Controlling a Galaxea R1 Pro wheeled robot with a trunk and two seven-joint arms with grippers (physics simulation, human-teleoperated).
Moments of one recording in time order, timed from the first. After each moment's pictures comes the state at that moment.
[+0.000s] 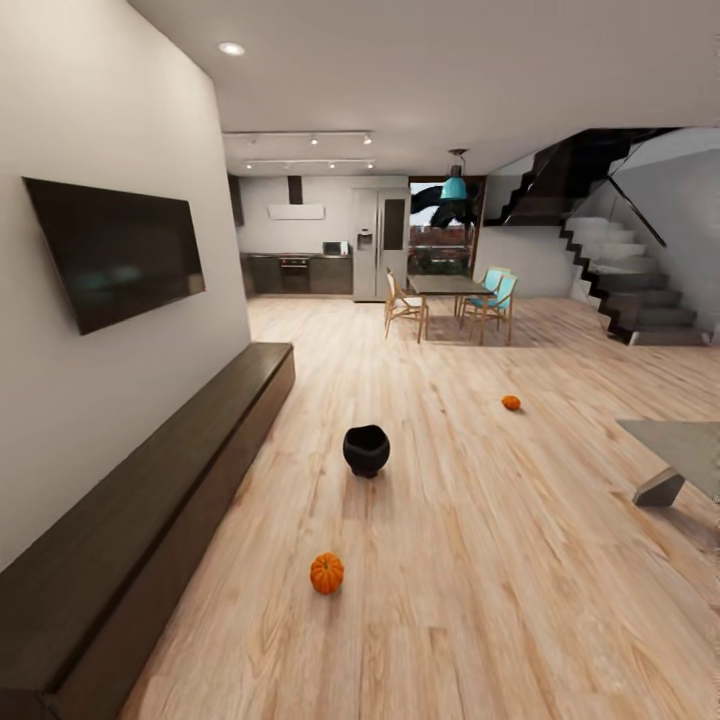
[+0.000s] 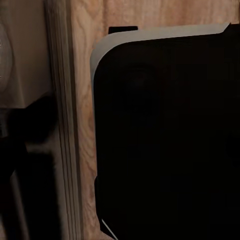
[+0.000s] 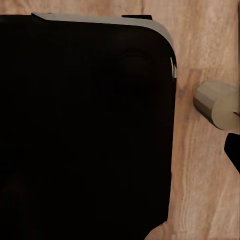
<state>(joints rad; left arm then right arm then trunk) 0.00 0.03 -0.01 -0.07 -0.01 -0.05 0.00 -0.02 0.00 0.00 0.00 -0.01 -0.08 0.01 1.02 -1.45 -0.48</state>
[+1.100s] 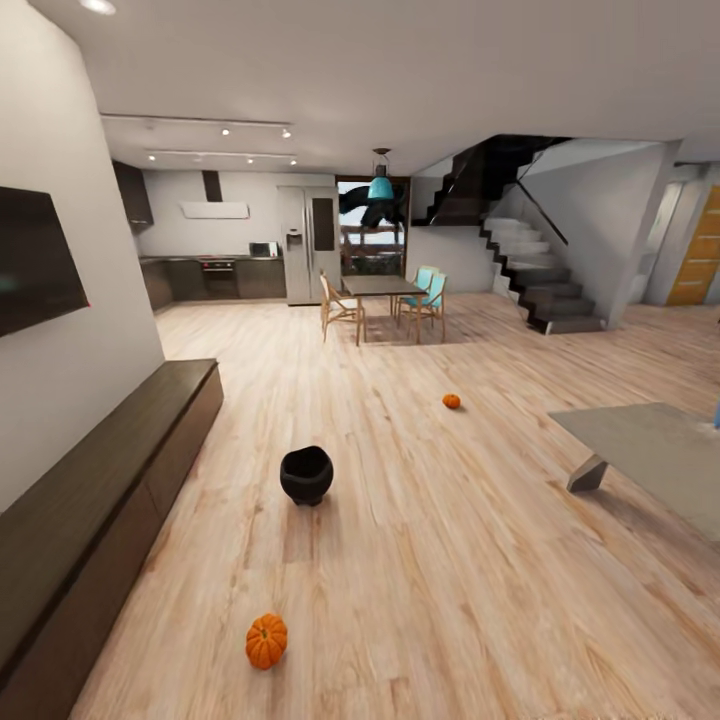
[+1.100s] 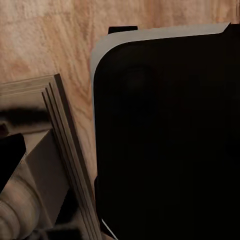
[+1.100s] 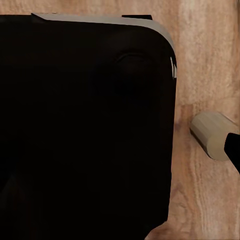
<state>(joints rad) 0.00 0.03 -0.01 -0.07 -0.01 -0.05 0.00 -0.02 0.00 0.00 0.00 -0.01 -0.08 0.01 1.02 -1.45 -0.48</state>
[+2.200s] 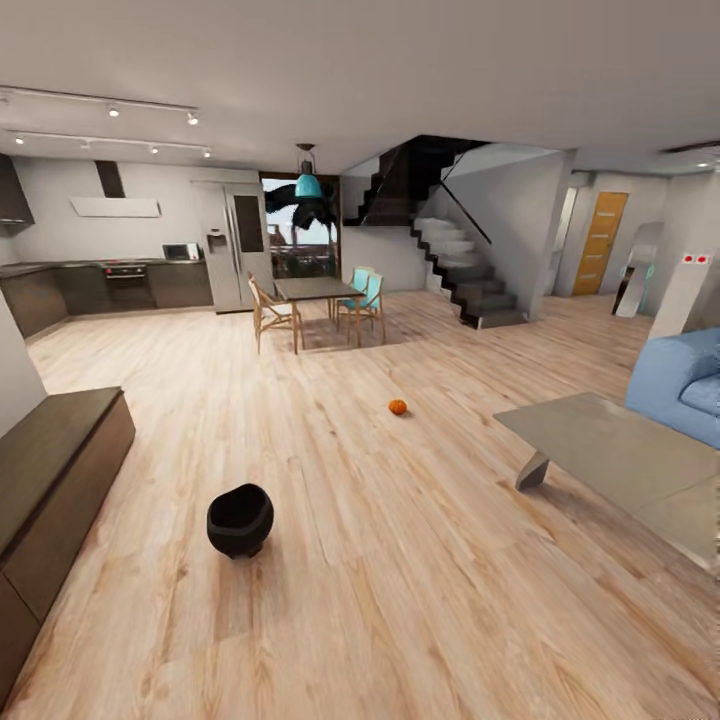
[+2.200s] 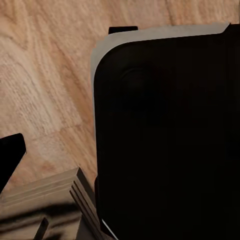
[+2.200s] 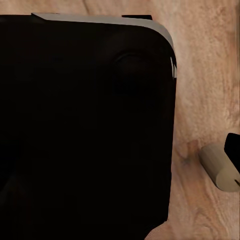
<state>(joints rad) 0.00 0.03 -0.01 -0.07 -0.01 -0.05 0.00 -0.02 0.00 0.00 0.00 -0.01 -0.08 0.01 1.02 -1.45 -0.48</state>
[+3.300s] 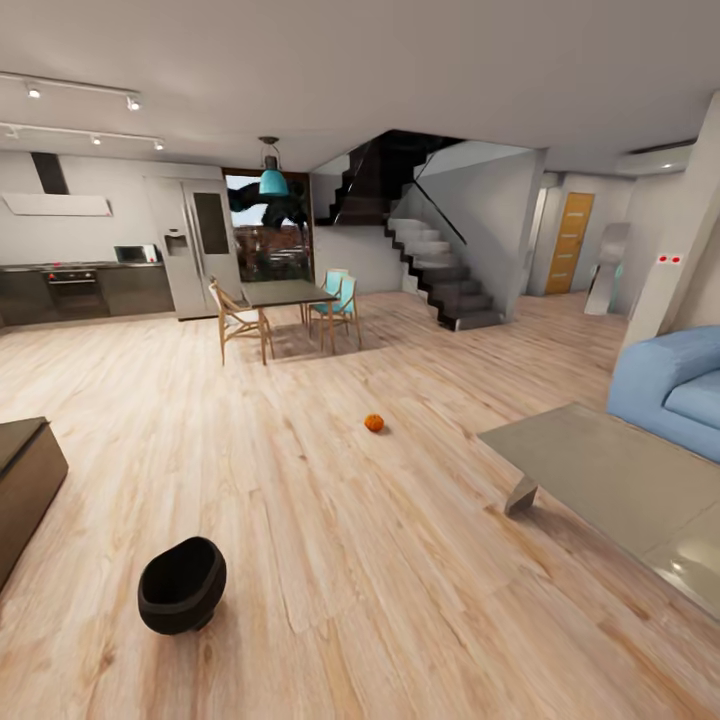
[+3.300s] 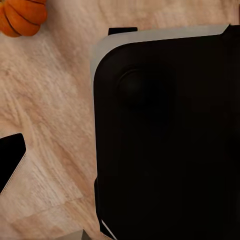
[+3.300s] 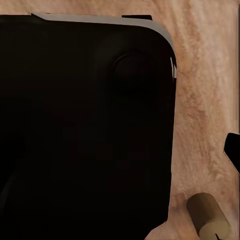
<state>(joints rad) 0.00 0.03 -0.01 -0.07 -0.01 -0.05 0.00 -0.02 0.00 0.00 0.00 -0.01 -0.08 0.01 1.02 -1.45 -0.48</state>
